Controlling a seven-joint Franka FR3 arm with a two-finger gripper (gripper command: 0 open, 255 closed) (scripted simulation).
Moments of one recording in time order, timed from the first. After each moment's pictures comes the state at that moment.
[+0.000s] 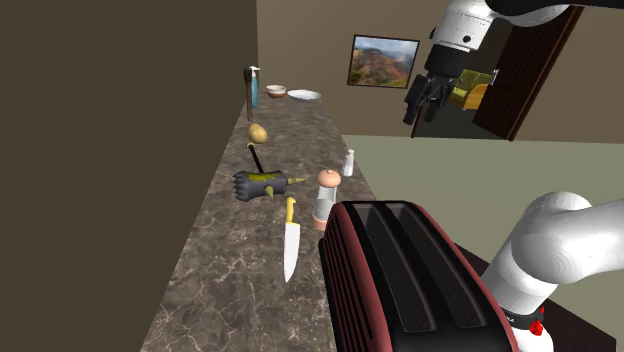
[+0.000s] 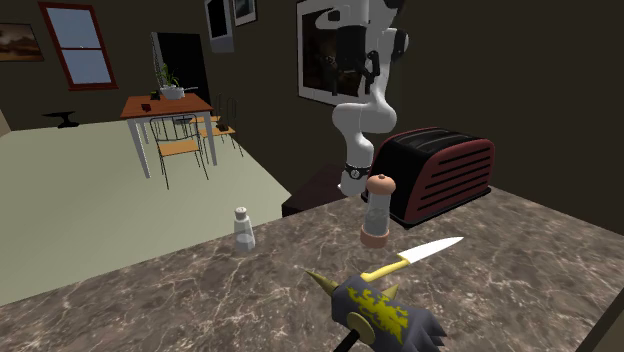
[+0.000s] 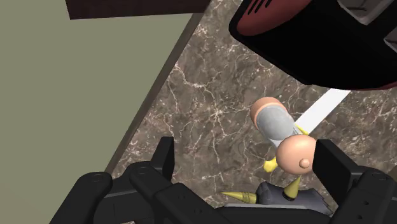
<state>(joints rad) 0.01 -0.83 0.02 -2.33 0.11 1.61 0.07</state>
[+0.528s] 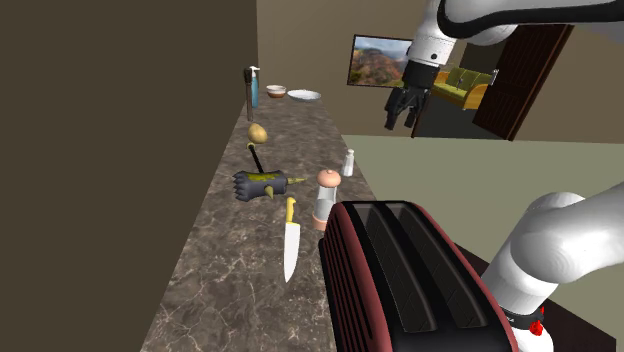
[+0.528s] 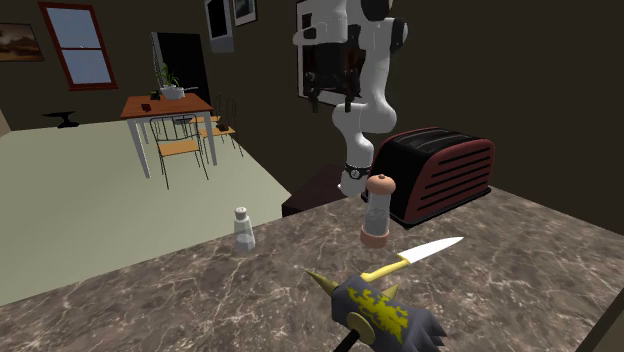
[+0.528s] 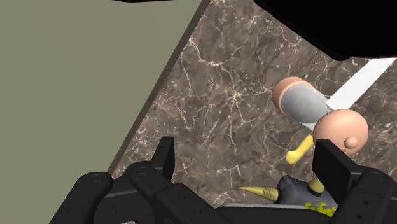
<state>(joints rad) -0.01 -0.64 -0.03 -2.31 0.08 1.74 0.01</state>
